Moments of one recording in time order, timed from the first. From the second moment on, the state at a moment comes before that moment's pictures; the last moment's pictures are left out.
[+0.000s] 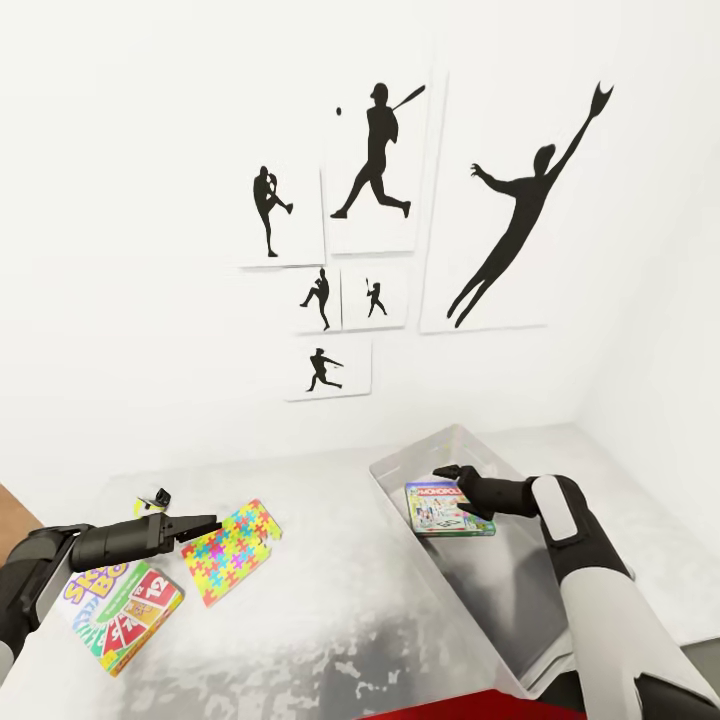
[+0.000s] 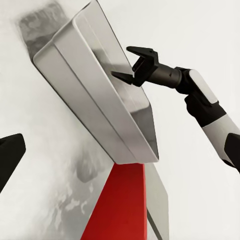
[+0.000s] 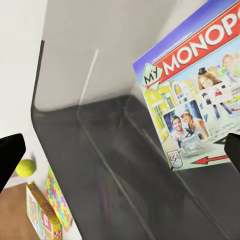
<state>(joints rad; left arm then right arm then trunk) -0.60 0.42 0.09 -0.78 0.21 0.78 -1.57 -0.77 -0.03 -0.33 -0.82 -0.62 1.04 0.11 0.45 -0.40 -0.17</state>
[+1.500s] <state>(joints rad) -0.60 0.43 0.10 -0.78 0.21 0.78 -1.57 -0.02 -0.02 -0.34 -1.56 -0.59 0.68 1.21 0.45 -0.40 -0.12</state>
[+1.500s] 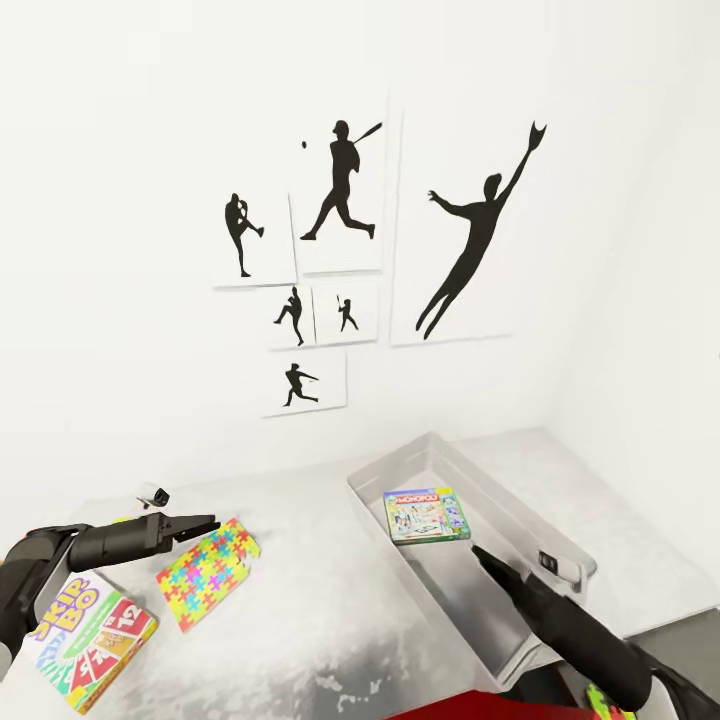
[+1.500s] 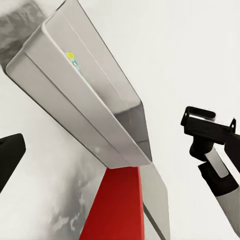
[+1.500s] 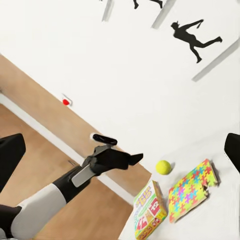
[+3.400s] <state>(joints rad) -0.60 0.43 0.10 -0.78 0.21 0.78 -1.57 0.01 -0.02 -0.34 -1.55 -0.59 0.61 1.25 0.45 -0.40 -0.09</state>
